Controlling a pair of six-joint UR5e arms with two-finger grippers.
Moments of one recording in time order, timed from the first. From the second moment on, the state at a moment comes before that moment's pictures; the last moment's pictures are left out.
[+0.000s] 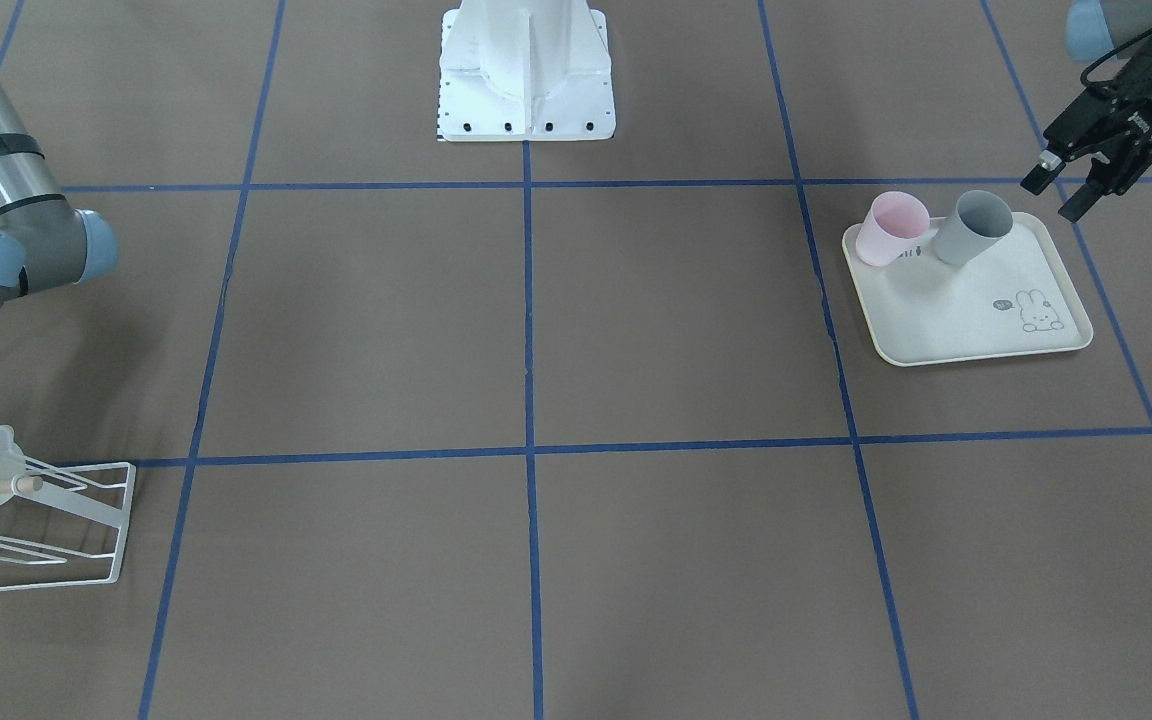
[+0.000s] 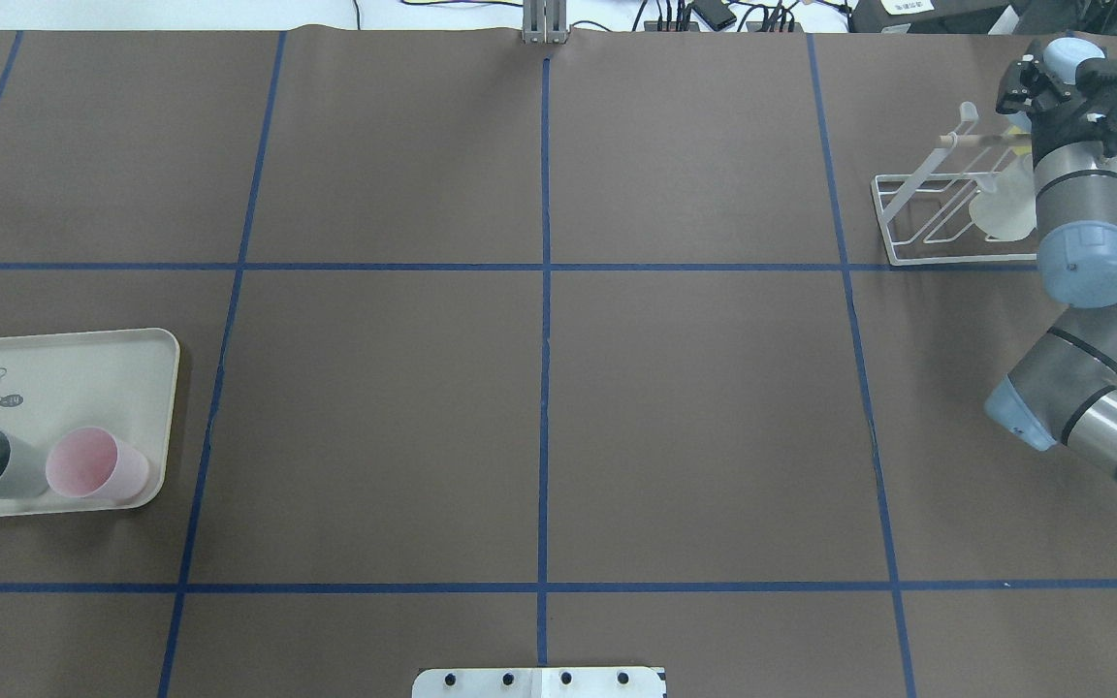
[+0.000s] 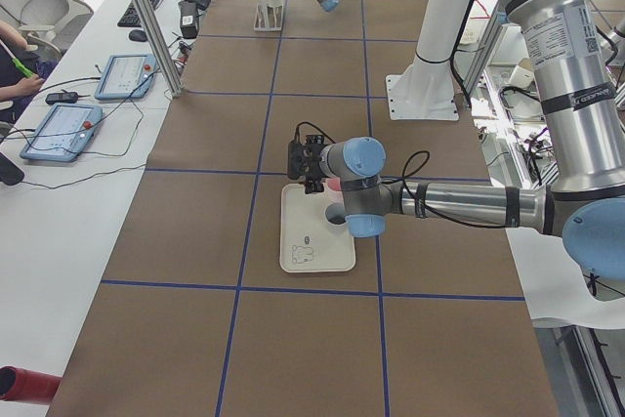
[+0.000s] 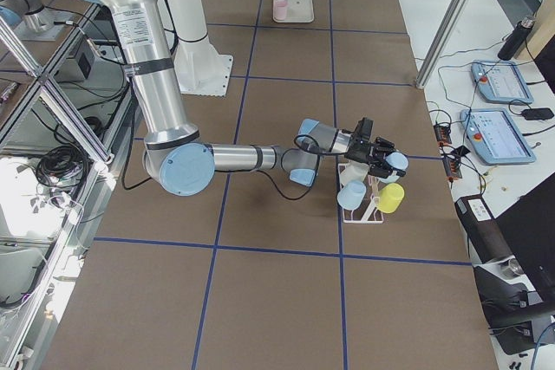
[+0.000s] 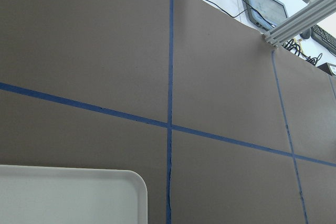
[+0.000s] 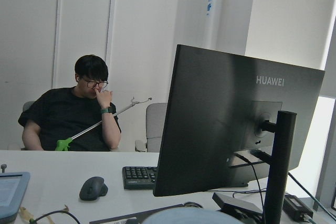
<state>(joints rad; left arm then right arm) -1.10 -1.26 -1.84 -2.97 -2.16 -1.36 0.89 -1.30 1.20 -0.30 0.79 0.94</state>
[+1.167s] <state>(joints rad) -1.10 -1.26 -1.84 -2.97 -2.16 -1.36 0.87 -1.30 1.18 -0.30 0.78 0.94</state>
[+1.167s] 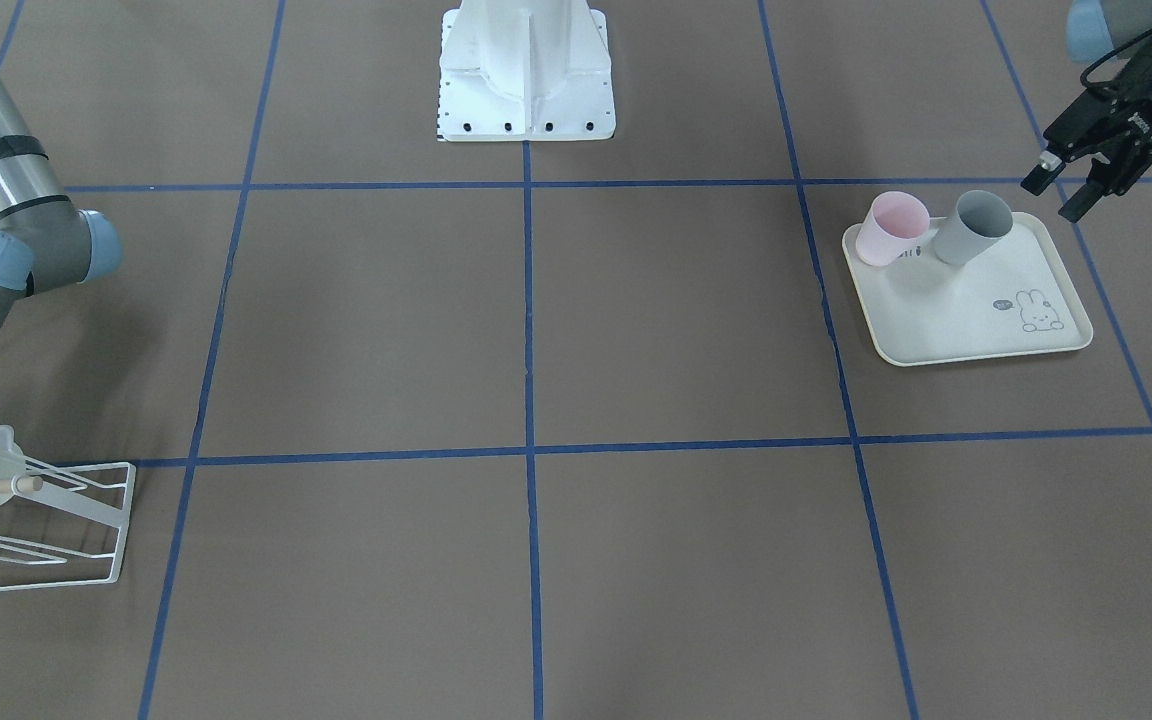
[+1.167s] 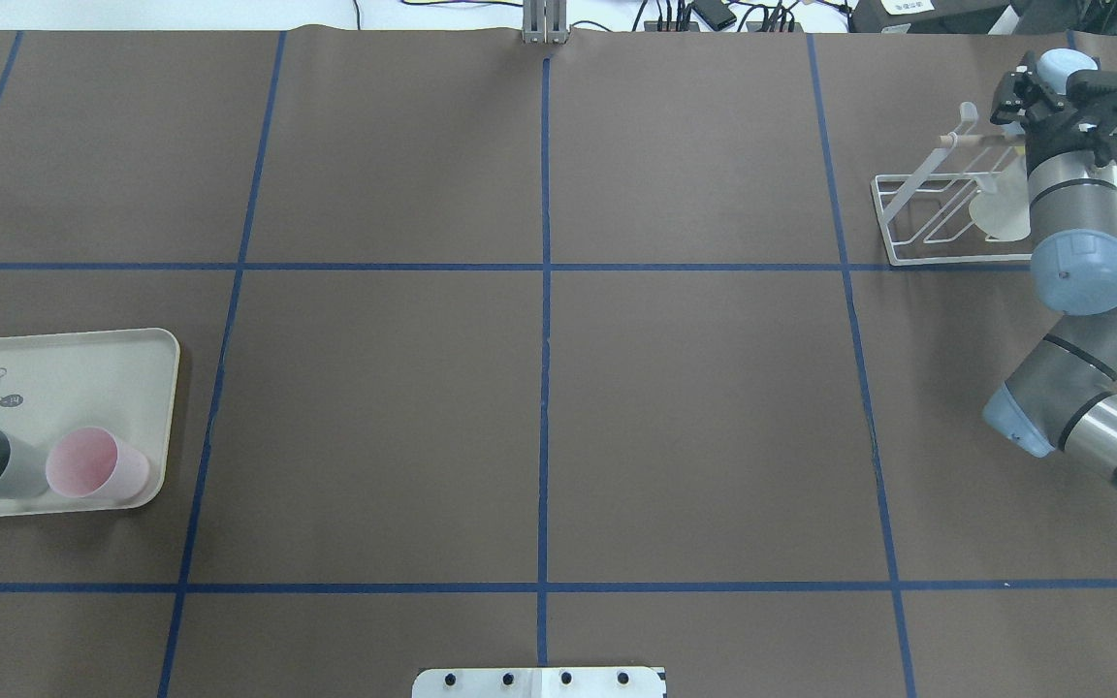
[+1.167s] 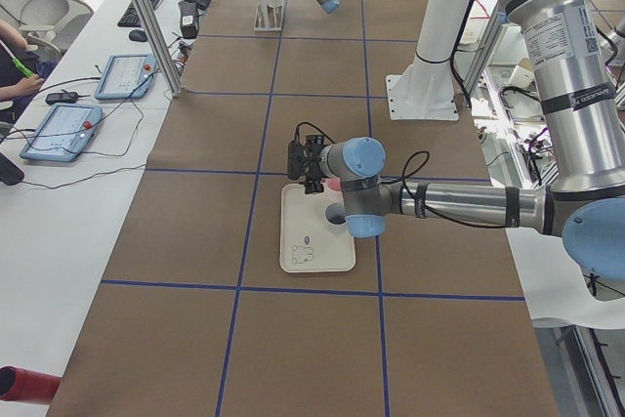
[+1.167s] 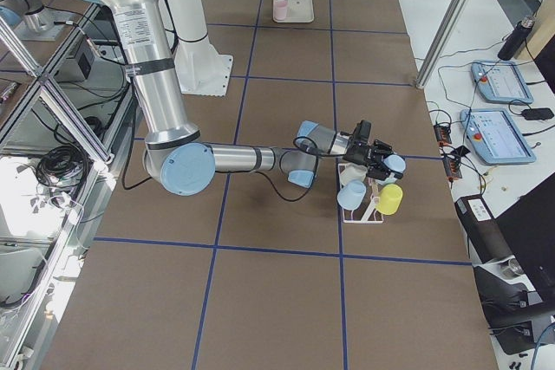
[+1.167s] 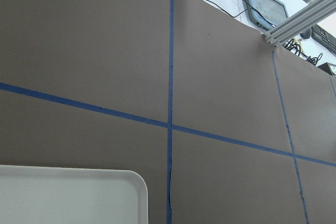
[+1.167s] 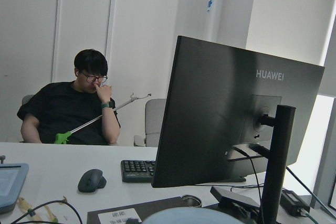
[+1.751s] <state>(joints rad) -1.10 -1.26 -1.84 -2.97 -2.16 -1.36 0.87 -1.30 1.19 -0.30 0.79 0.92</state>
